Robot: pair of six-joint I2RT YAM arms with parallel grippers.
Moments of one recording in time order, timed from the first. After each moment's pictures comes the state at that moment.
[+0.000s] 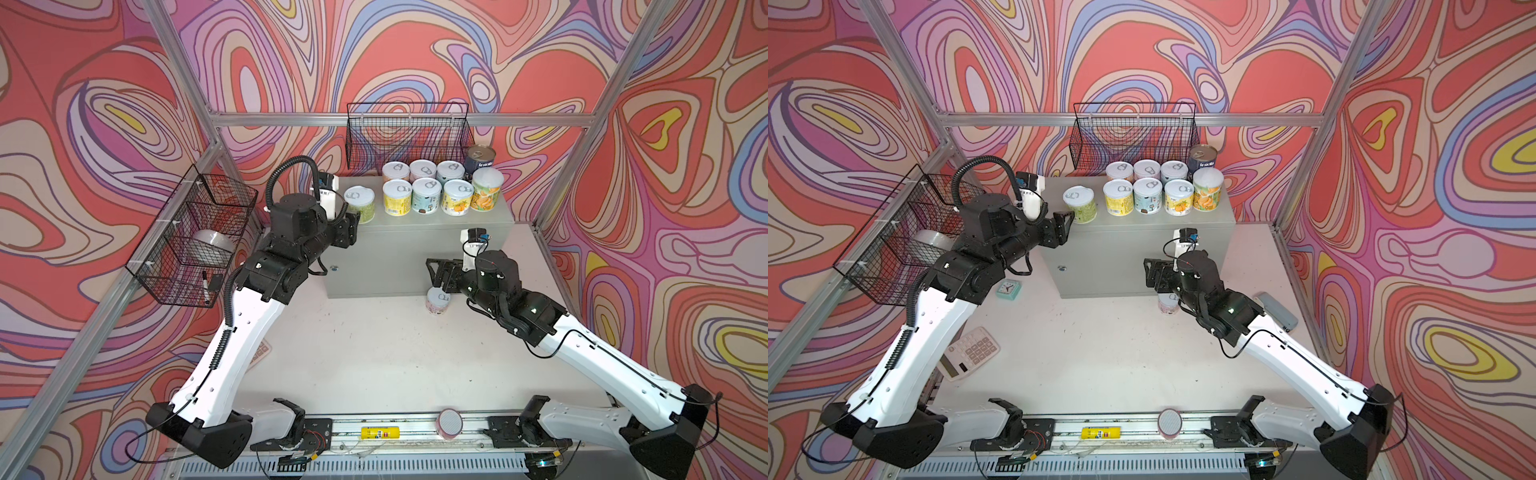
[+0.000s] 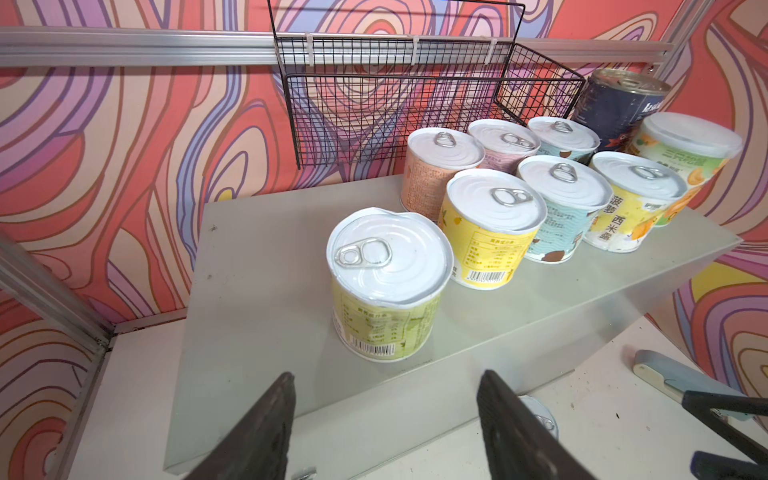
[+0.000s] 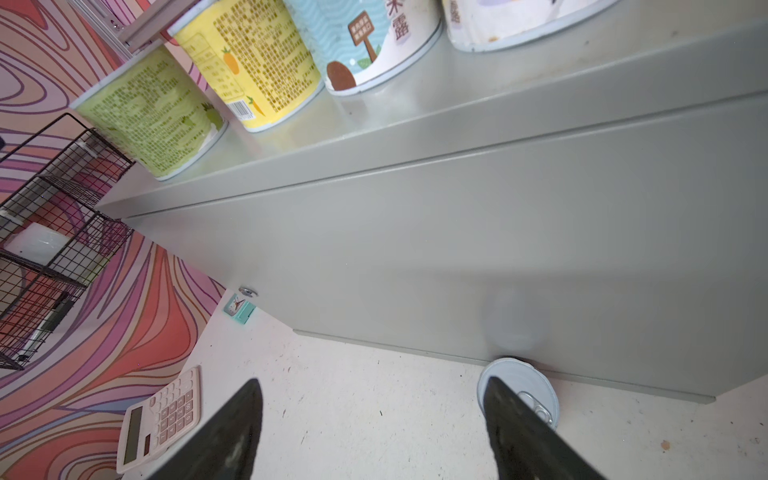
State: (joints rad) left arm -0.40 1.30 1.63 -0.59 -0.06 -0.12; right arm 0.72 1.16 1.15 -0.35 0.22 0.54
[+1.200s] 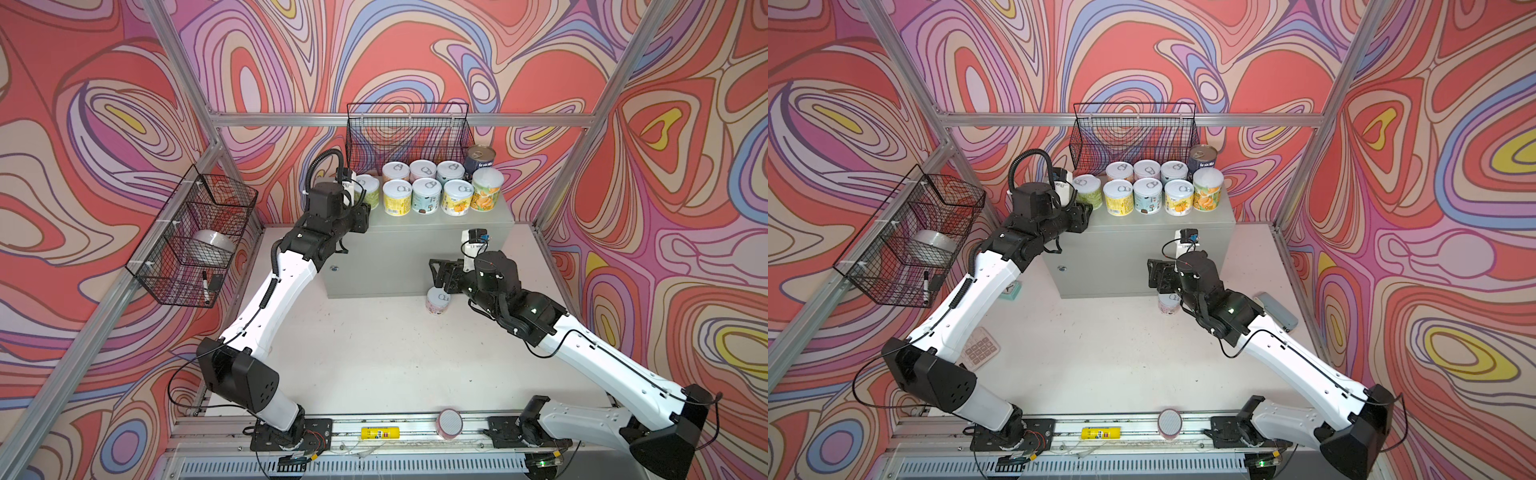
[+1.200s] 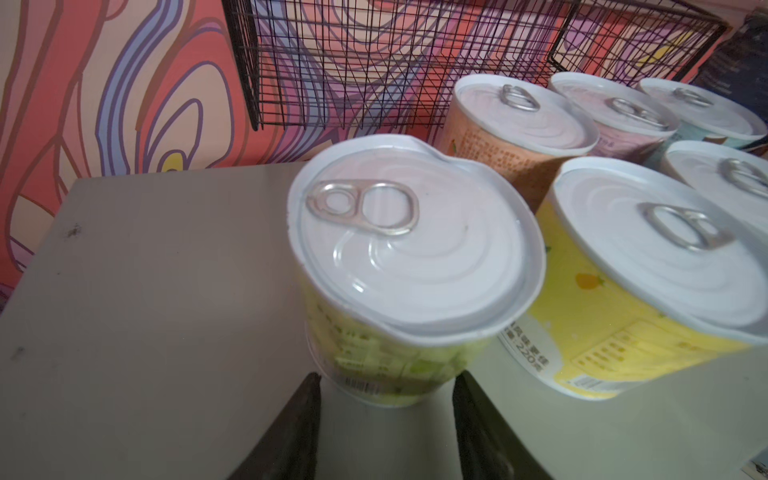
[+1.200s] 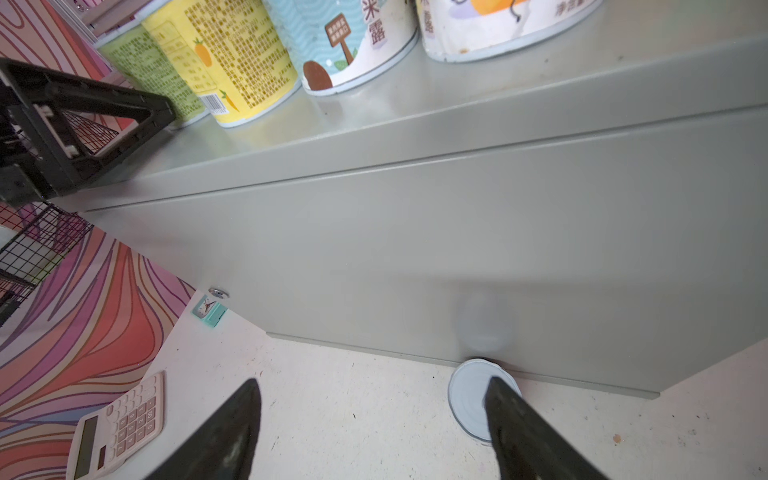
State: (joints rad) left arm -0.37 1.59 1.71 -0.46 -0.03 -0.18; right arm 0.72 1.16 1.15 -0.37 0.28 0.49
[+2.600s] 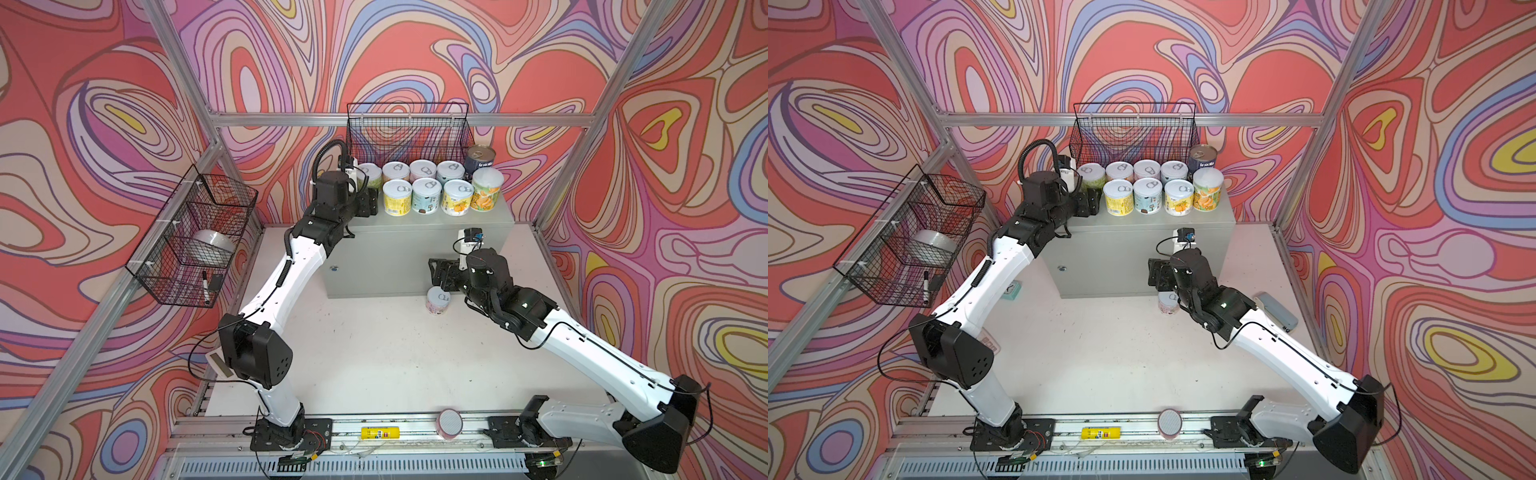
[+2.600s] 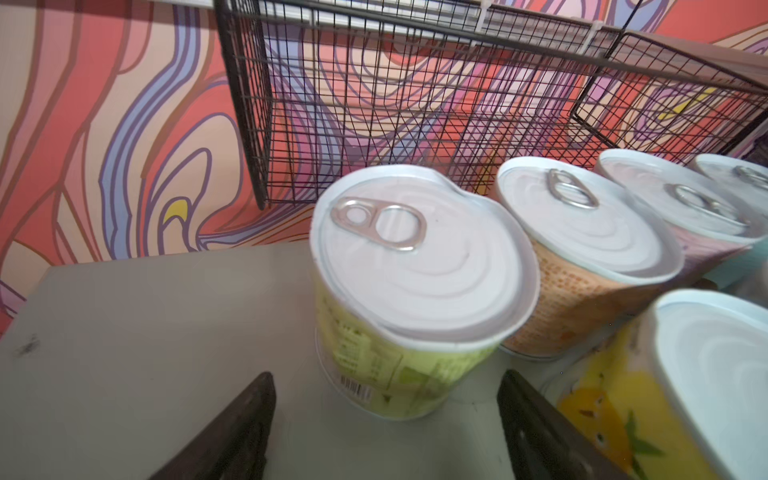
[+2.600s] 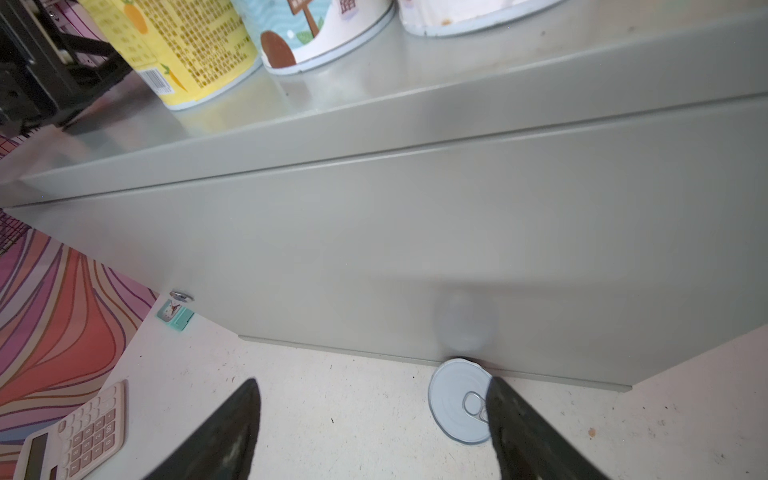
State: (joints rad) left arm -0.35 1.72 1.81 -0.35 -0.06 -0.18; right arm 0.71 1.21 1.16 -0.39 0.32 0.48
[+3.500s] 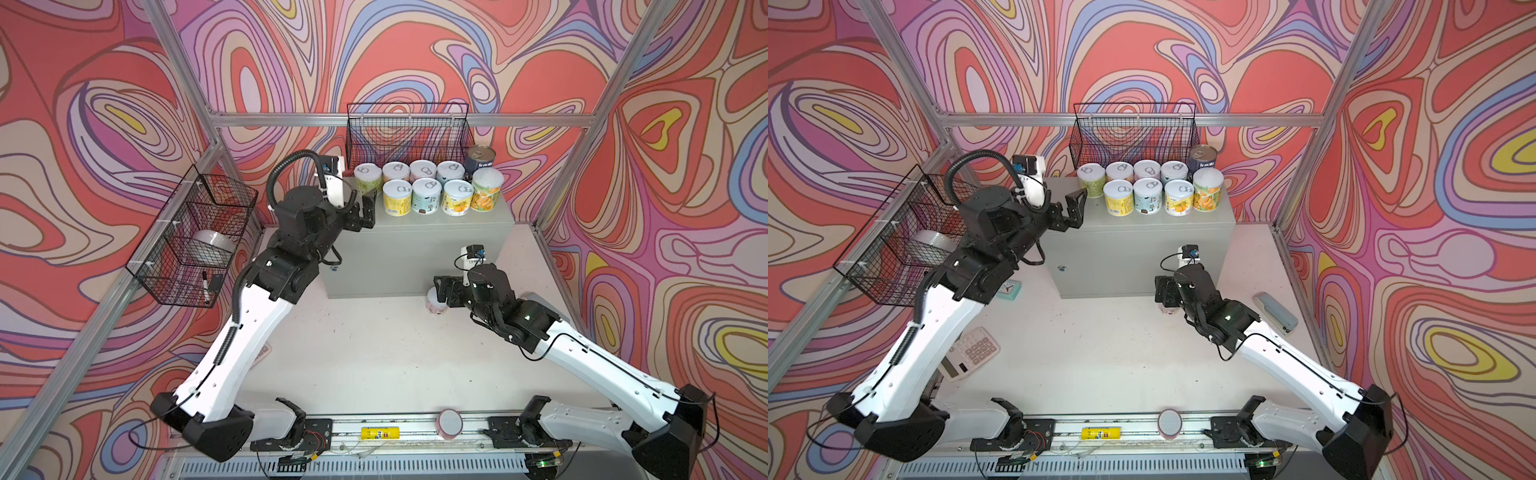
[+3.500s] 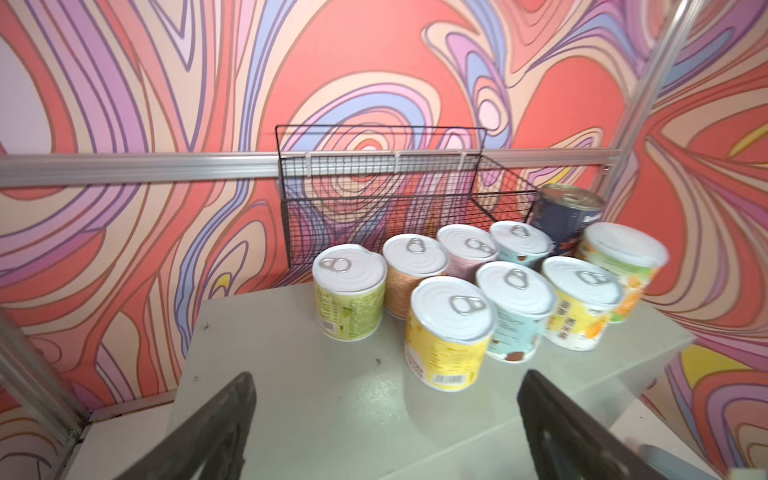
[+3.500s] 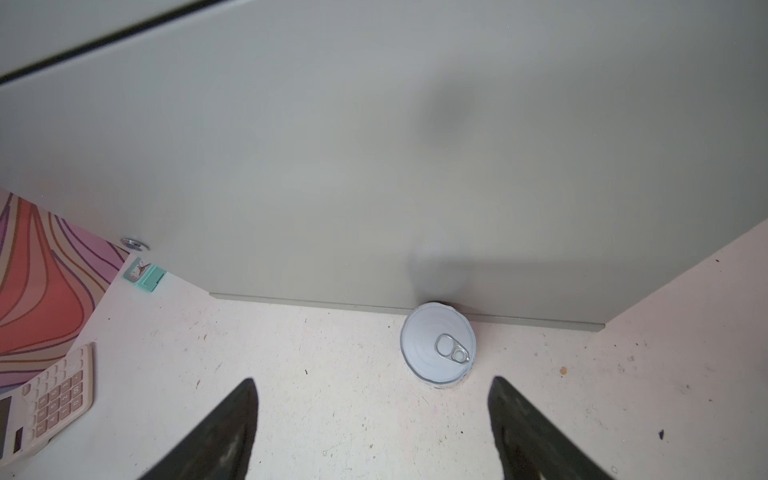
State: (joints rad) left arm -0.52 1.29 1.68 -0.41 -0.19 -0.10; right arm 0.71 1.13 1.01 -0.41 0.31 0.51
